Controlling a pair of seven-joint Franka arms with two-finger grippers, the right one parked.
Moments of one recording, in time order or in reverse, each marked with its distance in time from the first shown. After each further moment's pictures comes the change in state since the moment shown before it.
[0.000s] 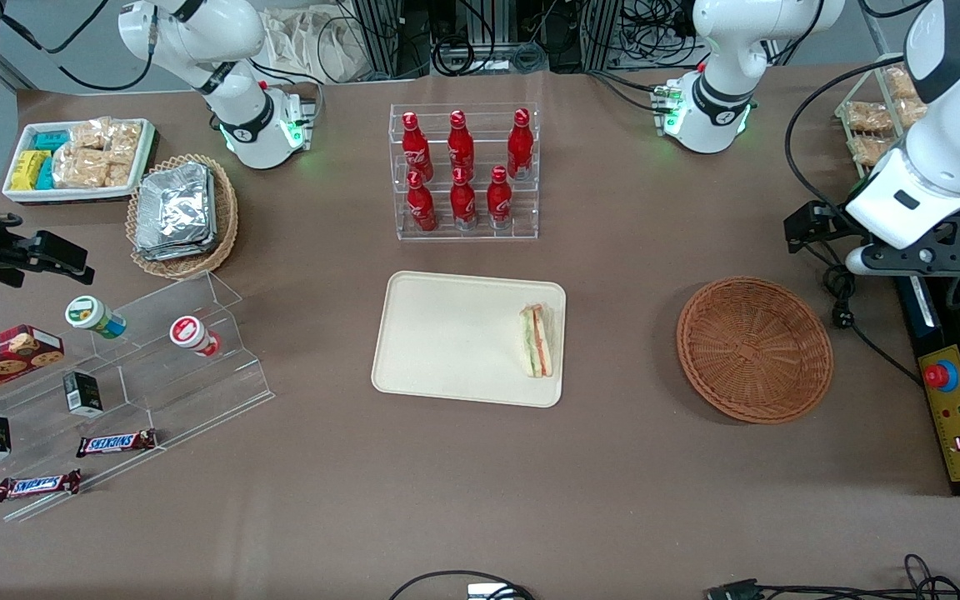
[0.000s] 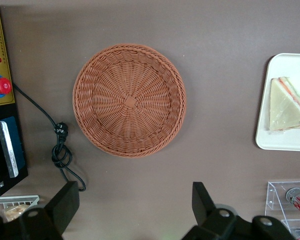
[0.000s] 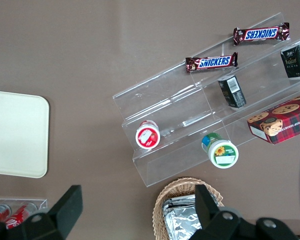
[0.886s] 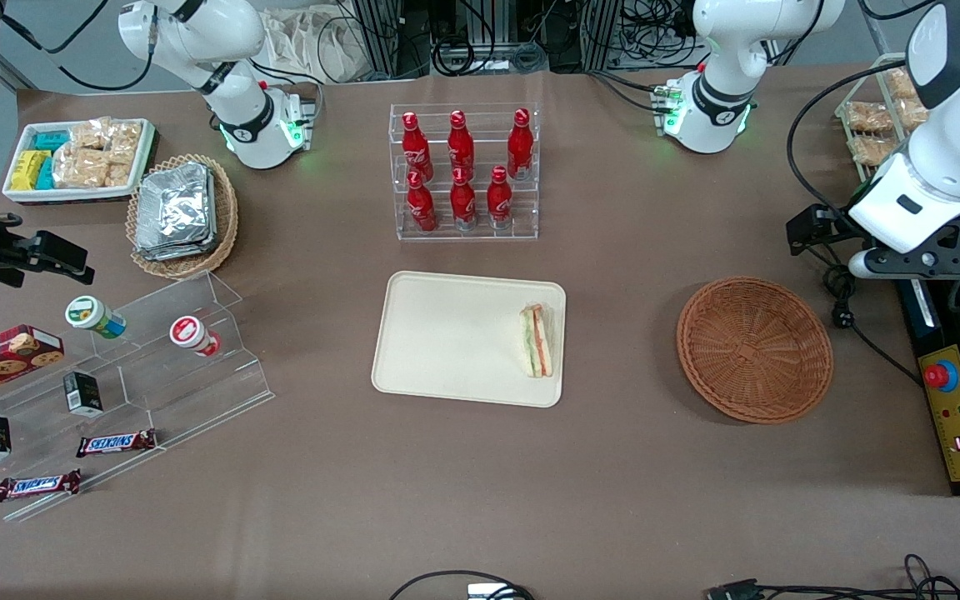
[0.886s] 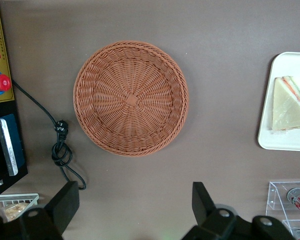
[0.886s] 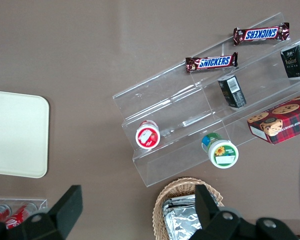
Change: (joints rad) arm 0.000 0.008 0.008 -0.004 -0.001 -0.002 0.000
